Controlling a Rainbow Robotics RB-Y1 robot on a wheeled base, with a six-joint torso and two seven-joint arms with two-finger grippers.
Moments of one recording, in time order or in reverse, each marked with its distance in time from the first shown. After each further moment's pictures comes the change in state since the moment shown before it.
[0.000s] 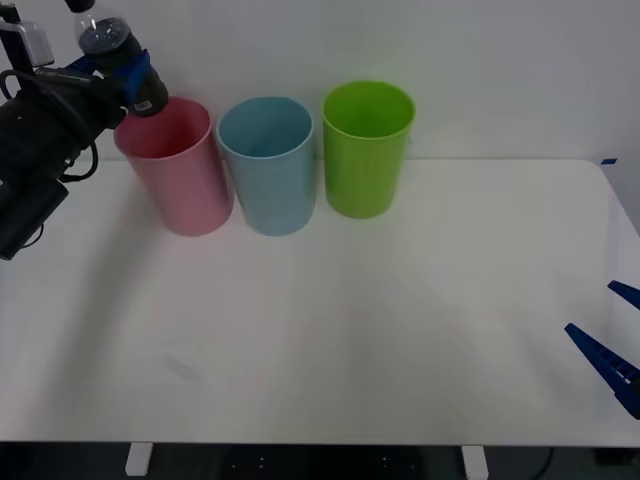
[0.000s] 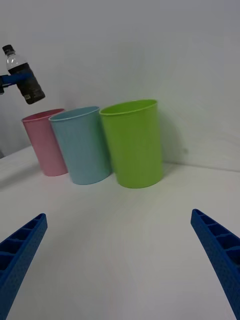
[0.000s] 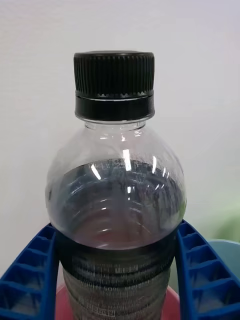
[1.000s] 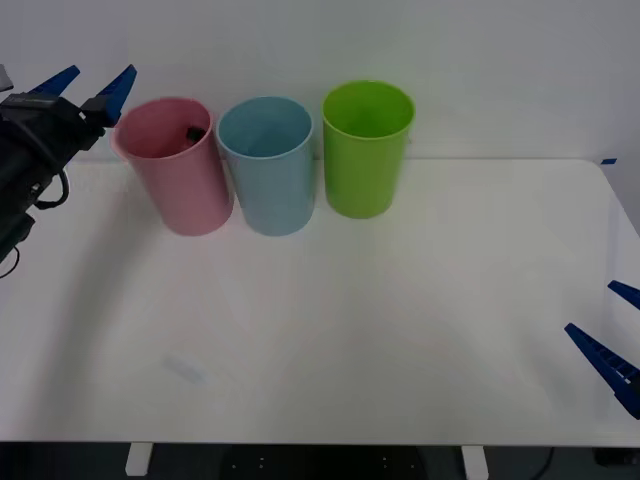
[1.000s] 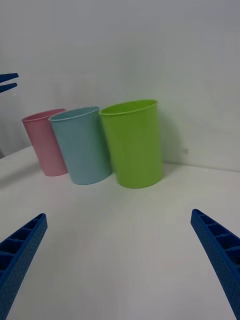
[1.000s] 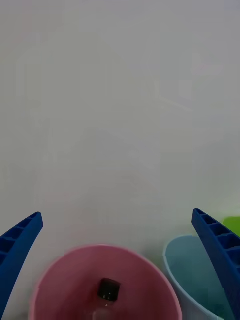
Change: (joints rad) right arm 0.000 0.000 0.000 0.000 0.000 0.000 0.000; left arm 0.144 0.001 0.091 -0.089 0.172 -0.079 -0.020
